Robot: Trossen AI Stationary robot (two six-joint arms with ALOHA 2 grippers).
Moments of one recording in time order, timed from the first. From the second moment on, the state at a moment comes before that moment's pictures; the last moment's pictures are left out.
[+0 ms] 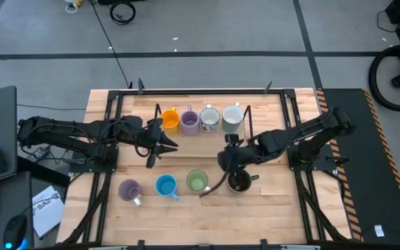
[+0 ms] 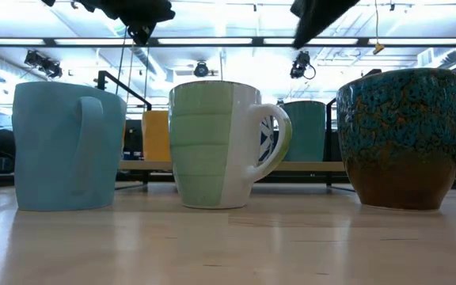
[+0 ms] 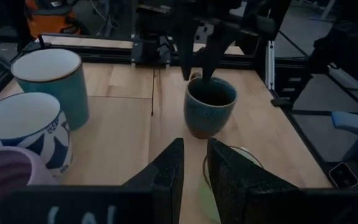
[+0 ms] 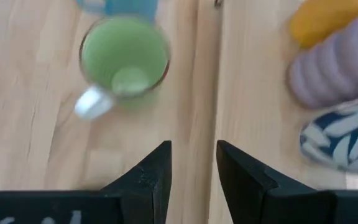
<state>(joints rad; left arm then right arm) -0.01 1.00 0.76 -0.08 0.10 -0.07 0.31 1.55 1.37 -0.84 0.25 0.10</state>
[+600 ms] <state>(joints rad) -0.01 1.00 0.76 -0.11 0.08 -0.06 0.43 1.88 1.71 -1.30 0.19 -0.50</state>
